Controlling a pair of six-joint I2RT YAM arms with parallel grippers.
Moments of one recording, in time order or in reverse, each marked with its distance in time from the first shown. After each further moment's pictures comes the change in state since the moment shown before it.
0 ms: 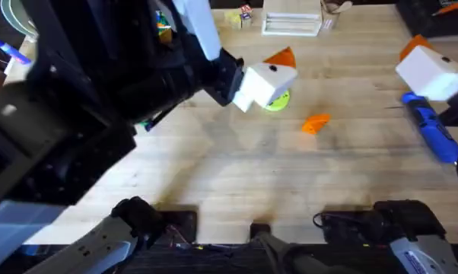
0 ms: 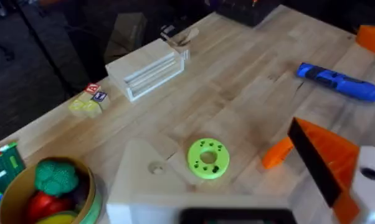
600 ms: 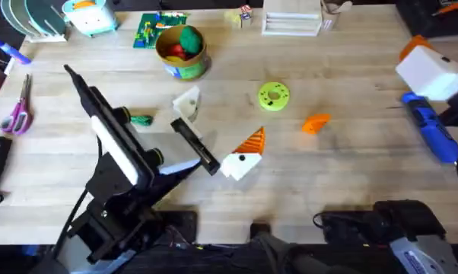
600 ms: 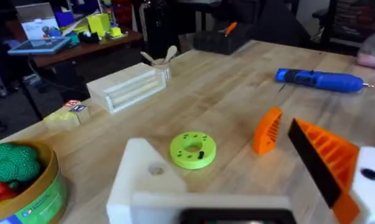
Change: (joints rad) left arm -0.052 -0.569 -0.818 0.561 0.019 -0.001; right arm 0.000 0.000 0.000 0.000 0.000 0.000
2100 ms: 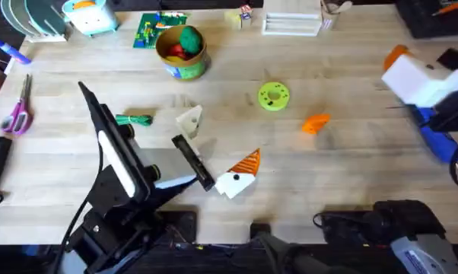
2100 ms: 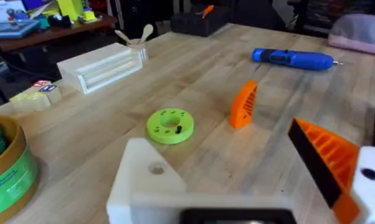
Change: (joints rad) left arm 0.000 -0.314 -0.060 -0.309 0.080 -0.023; right arm 0.000 0.019 0.003 -0.039 -0.100 0.026
